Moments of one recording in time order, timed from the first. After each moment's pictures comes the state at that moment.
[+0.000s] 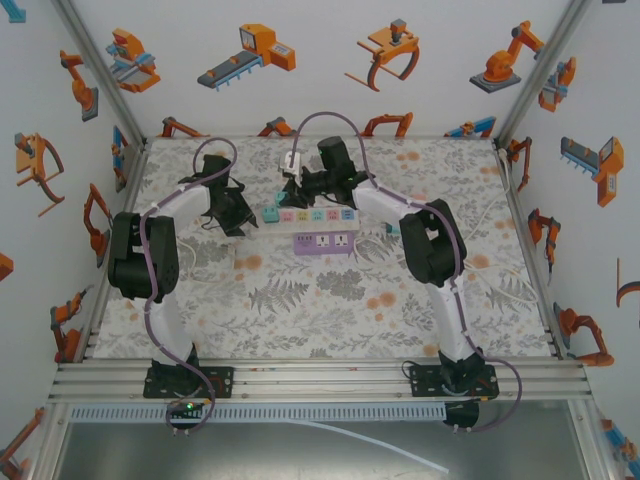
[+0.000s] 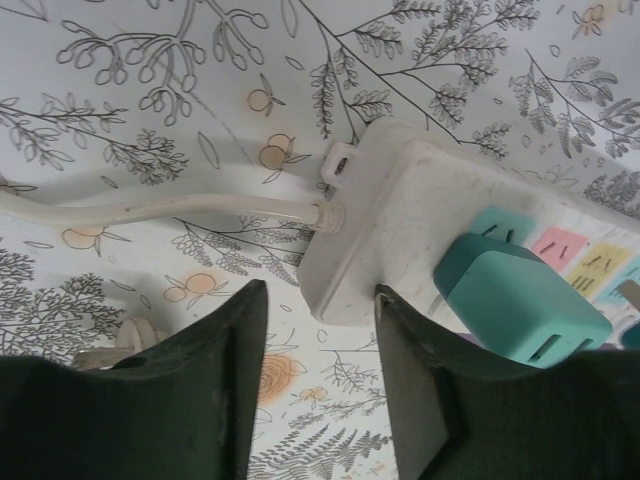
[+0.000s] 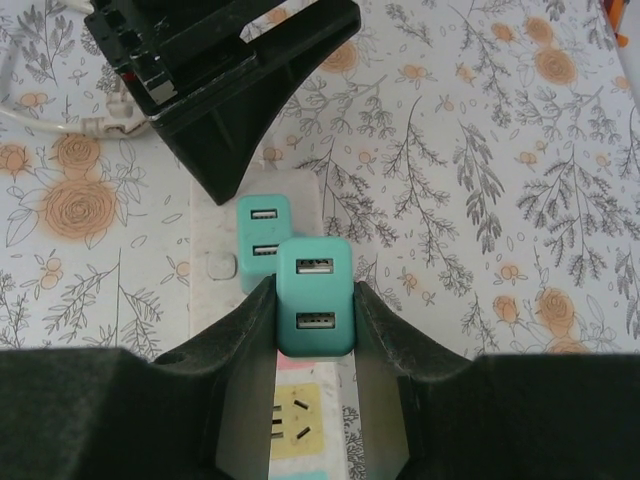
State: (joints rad) left arm -0.22 1.91 1.33 -0.57 0.10 -0.69; right arm 0.58 2.24 1.76 -0.02 -0.83 -0.59
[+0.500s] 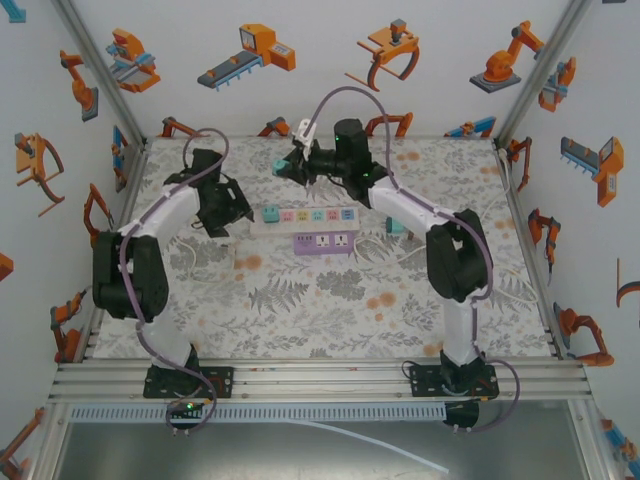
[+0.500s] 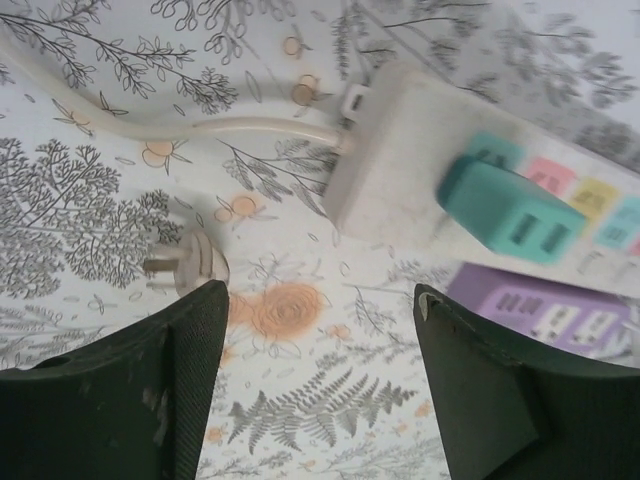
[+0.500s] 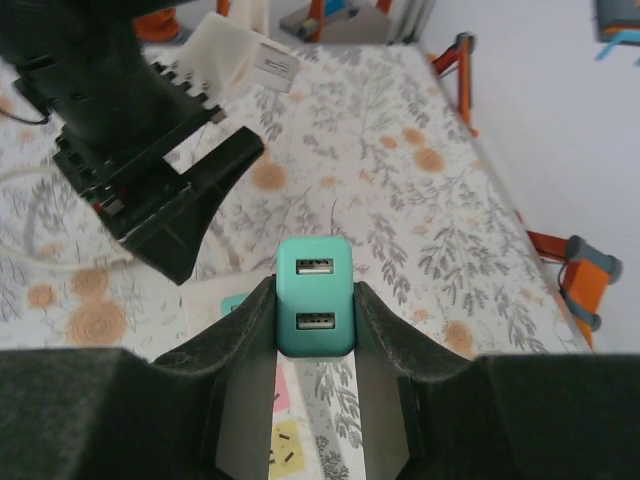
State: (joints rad) left arm -0.22 1.72 1.32 -0.69 0.05 -0.63; right arm 0.58 2.00 1.64 0.21 -0.70 -0.28
